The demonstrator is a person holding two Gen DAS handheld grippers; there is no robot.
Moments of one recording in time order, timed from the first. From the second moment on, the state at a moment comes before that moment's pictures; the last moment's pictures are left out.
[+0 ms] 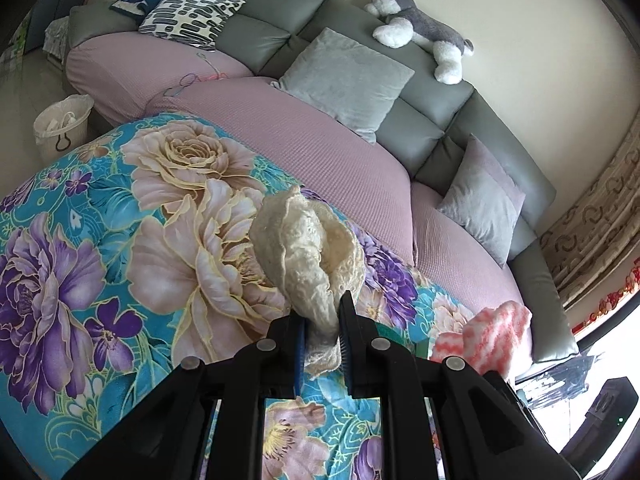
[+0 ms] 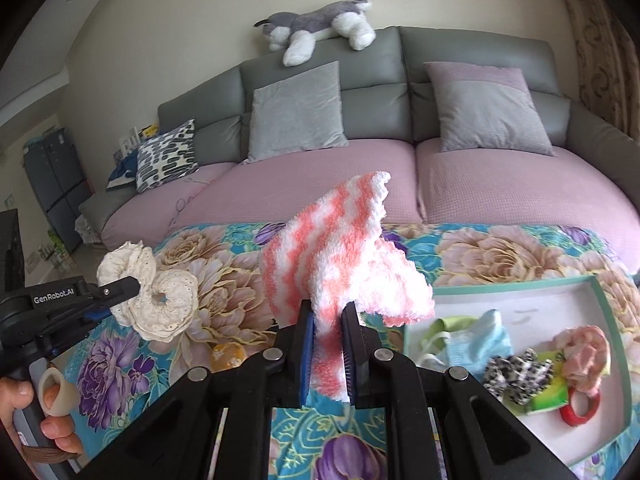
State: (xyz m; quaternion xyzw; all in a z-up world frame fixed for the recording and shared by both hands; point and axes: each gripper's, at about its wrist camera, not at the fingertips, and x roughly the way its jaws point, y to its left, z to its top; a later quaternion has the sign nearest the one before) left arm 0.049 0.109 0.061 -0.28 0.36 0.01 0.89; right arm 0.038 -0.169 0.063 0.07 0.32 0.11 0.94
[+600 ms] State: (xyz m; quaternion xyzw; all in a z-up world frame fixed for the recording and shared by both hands) left arm 0.056 -0.025 0.072 -0.17 0.38 -0.13 0.90; right arm -0.011 -0.304 0.073 0.14 0.29 -0.07 0.94
